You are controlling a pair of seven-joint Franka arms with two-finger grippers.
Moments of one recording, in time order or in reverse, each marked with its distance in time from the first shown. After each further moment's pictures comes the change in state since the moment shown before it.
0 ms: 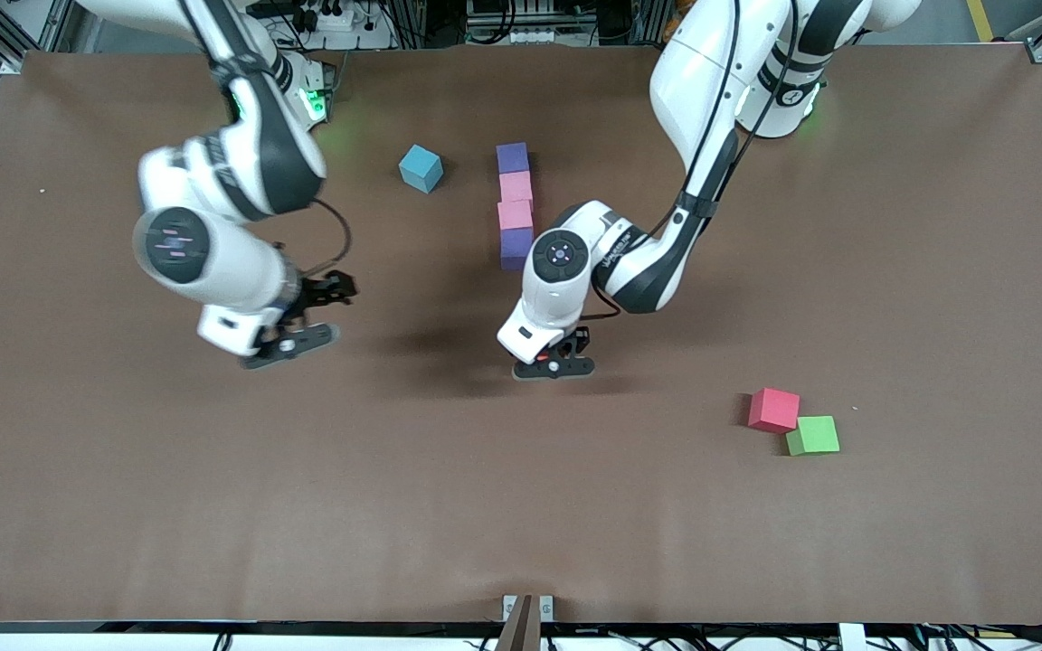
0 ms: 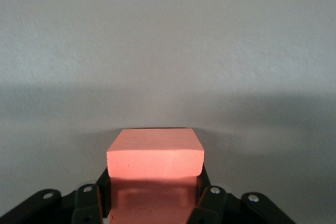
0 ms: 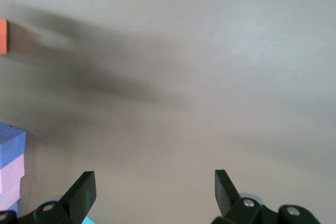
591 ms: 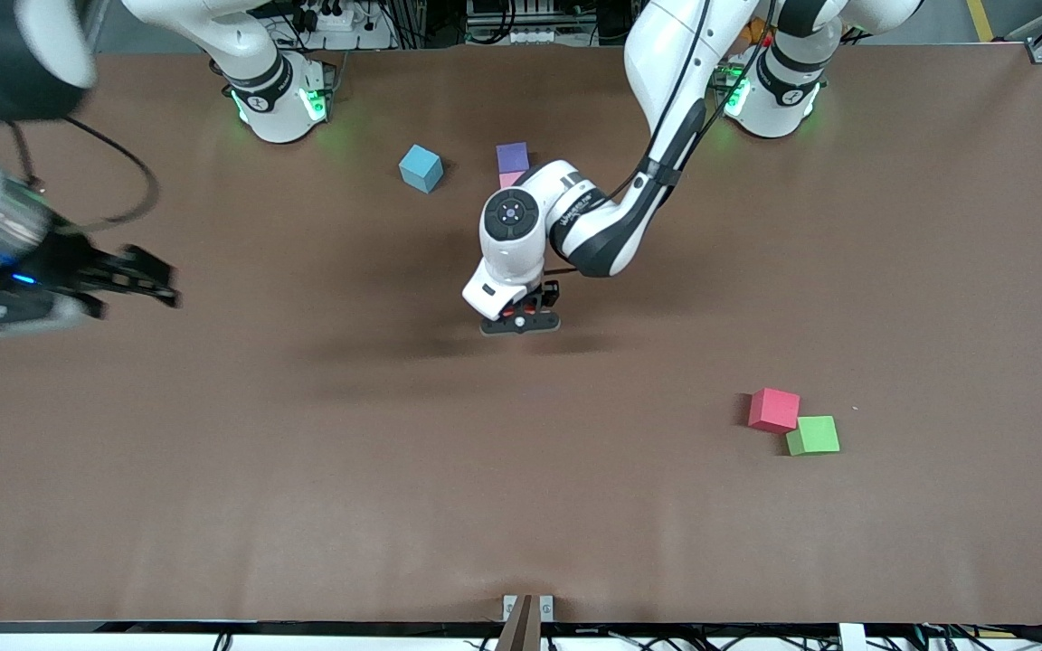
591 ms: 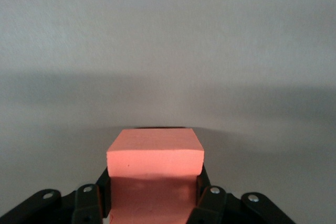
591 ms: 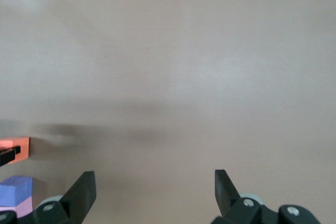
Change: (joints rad) left arm -0.086 -0.029 -0.034 -0.031 -0.005 -0.088 -0.117; right arm -0.236 -0.198 -0.038 0.105 -0.011 -0.080 0.000
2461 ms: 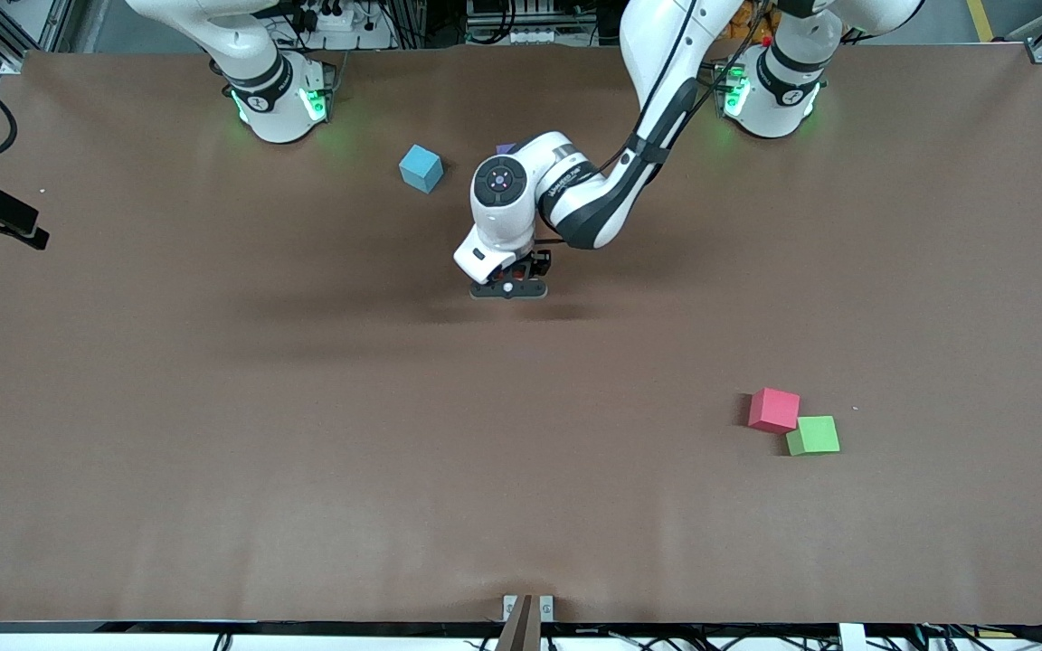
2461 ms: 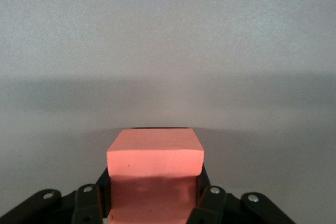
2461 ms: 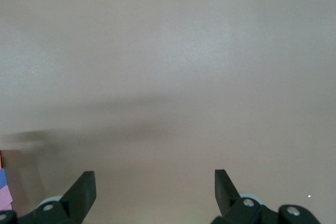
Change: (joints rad) left arm -0.021 -0.069 -0.056 -0.132 0.033 0.039 0.001; right arm -0.107 -0.045 0.006 0.079 -0.105 -0.214 0.039
